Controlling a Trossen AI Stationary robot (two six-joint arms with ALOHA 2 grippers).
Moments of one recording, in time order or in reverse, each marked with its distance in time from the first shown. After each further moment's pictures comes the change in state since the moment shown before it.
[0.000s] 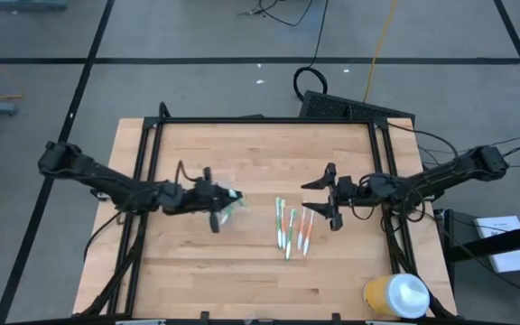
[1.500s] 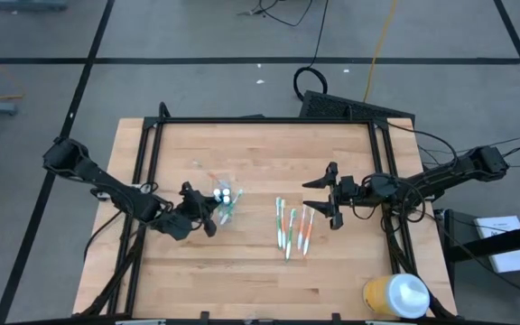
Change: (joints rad) left arm -0.210 0.037 -0.066 -0.480 -0.472 -0.533; right arm -0.008 0.000 -0.032 0.067 0.012 -0.026
